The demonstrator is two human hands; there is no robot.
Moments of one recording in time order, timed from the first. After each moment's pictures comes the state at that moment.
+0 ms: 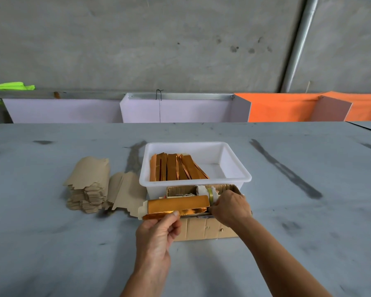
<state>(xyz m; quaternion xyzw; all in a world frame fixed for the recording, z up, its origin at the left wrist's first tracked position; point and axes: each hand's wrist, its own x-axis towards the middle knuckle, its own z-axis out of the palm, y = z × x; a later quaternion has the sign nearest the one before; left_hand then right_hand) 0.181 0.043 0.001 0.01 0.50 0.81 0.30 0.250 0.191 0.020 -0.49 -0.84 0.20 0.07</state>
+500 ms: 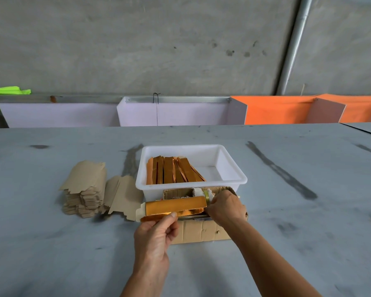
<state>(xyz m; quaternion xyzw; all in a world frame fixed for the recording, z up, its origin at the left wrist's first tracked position) 0.183 0.046 0.004 0.02 0.51 0.81 0.29 0.247 0.187 0.023 -0.52 -0.81 0.23 0.12</state>
